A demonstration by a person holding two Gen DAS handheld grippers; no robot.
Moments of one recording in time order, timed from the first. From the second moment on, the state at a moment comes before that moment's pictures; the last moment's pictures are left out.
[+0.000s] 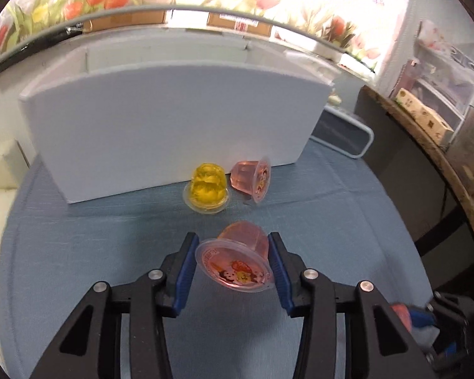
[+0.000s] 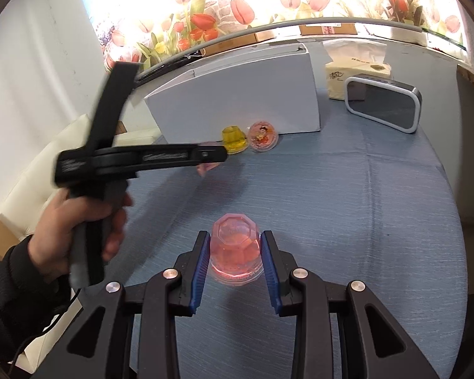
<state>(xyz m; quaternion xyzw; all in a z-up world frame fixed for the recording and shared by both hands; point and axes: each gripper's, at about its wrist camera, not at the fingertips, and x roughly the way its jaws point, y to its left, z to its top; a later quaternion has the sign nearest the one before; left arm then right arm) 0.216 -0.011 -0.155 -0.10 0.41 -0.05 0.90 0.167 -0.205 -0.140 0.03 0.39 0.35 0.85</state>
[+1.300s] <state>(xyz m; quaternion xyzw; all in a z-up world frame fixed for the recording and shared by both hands) 0.361 0.094 -0.078 -0.11 0.41 -0.02 0.90 0.390 -0.130 -0.057 0.00 0.35 0.31 0.88</state>
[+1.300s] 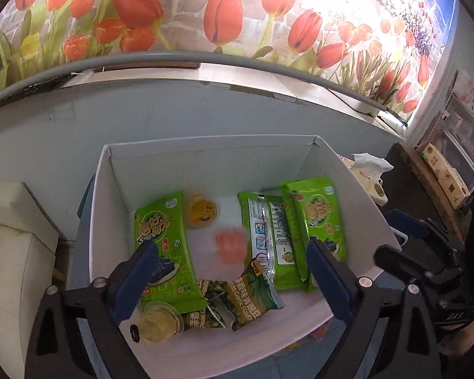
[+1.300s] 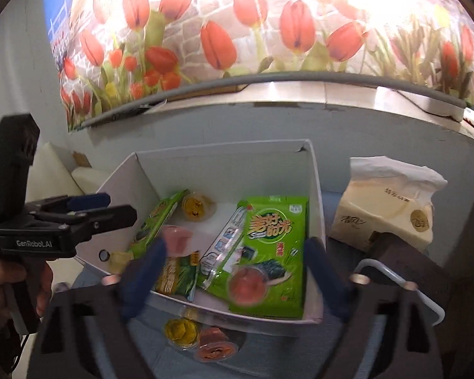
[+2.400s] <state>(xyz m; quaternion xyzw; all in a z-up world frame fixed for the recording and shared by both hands) 0.124 0.027 -0.066 -0.09 0.35 -0.05 0.93 0.236 -0.151 -0.106 -0.03 0.35 0.31 0.88</state>
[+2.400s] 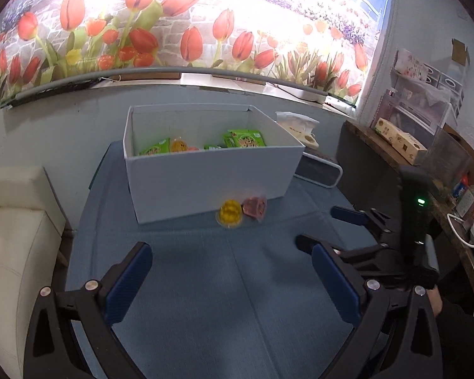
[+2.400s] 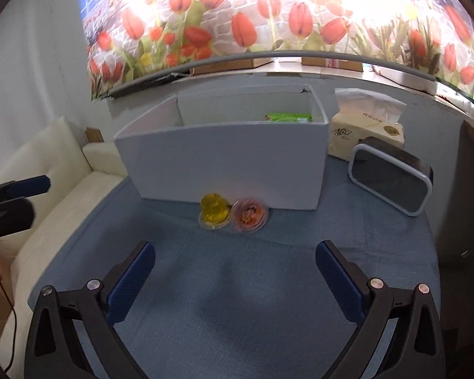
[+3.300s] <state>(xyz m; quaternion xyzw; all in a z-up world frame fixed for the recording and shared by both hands) 0.071 0.037 -0.100 -0.08 0.39 -0.02 0.92 0.343 -0.107 -0.165 -0.01 0.44 0.28 0.86</state>
